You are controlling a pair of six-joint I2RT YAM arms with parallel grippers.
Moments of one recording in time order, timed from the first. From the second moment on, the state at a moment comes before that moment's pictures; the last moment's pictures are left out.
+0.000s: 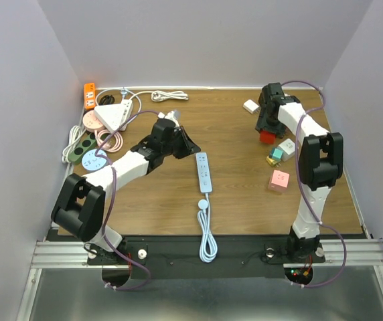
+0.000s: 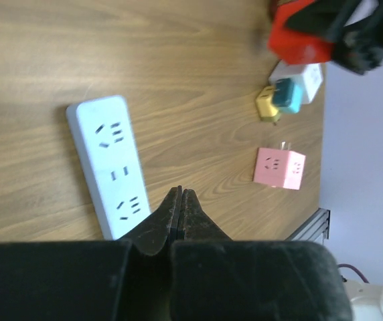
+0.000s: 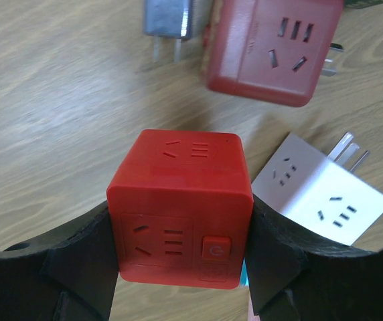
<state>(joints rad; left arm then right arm) -0.56 1.52 0.93 0.02 0.22 -0.87 0.15 2.02 1.71 -0.81 0.32 0.47</state>
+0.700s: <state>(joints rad) -0.68 1.65 1.06 -0.30 0.09 -0.78 0.11 2.03 1.77 -0.81 0.31 0.42</state>
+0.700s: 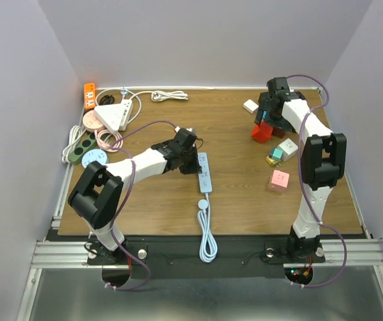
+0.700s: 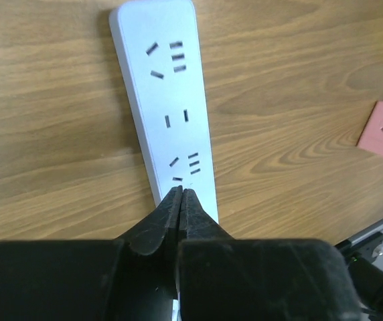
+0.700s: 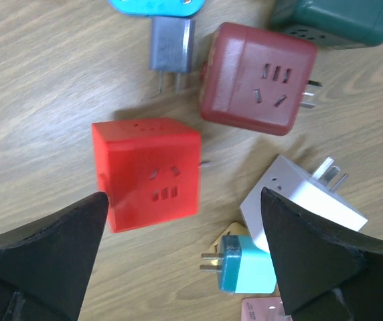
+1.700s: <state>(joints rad) -0.99 1.82 1.17 -0.57 -0.11 -0.89 0.13 1.49 1.42 -0.82 0.02 0.42</state>
